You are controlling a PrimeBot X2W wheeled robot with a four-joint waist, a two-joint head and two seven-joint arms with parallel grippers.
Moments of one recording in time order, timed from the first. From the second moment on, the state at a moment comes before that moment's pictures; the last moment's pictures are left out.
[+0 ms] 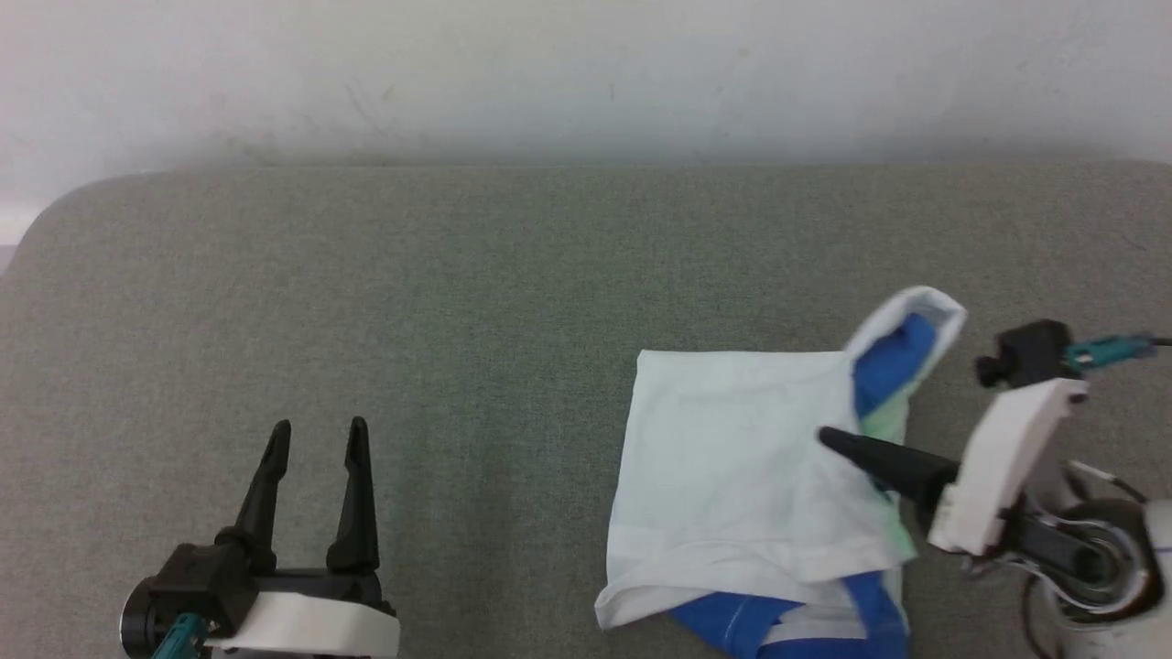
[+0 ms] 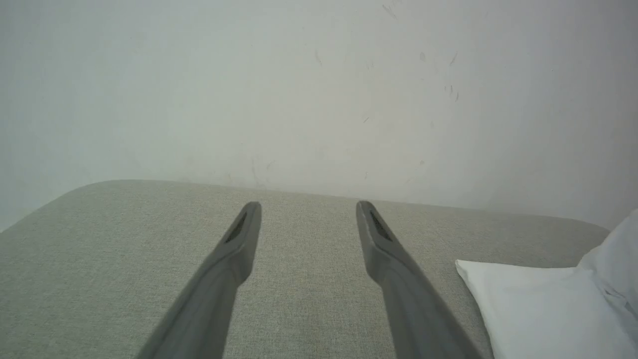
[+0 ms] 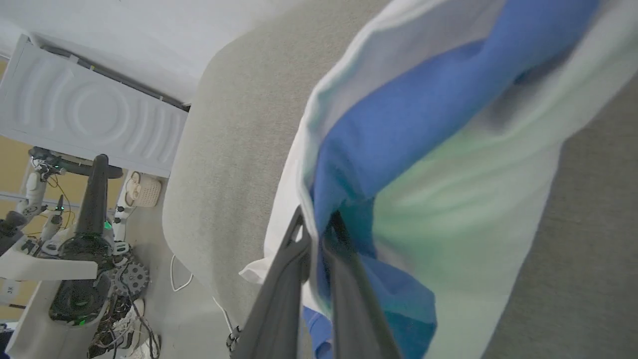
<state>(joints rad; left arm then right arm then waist) 0.08 0.06 0.02 -0.05 -0.19 -0.07 -0.26 -0.19 -0.24 0.03 0.02 0.98 0.13 0.86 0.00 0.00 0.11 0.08</state>
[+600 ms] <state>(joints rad) 0.05 0.06 0.00 -0.01 -0.18 -0.09 -0.26 -0.38 -0.11 0.38 0.34 0.89 0.13 0.57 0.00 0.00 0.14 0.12</state>
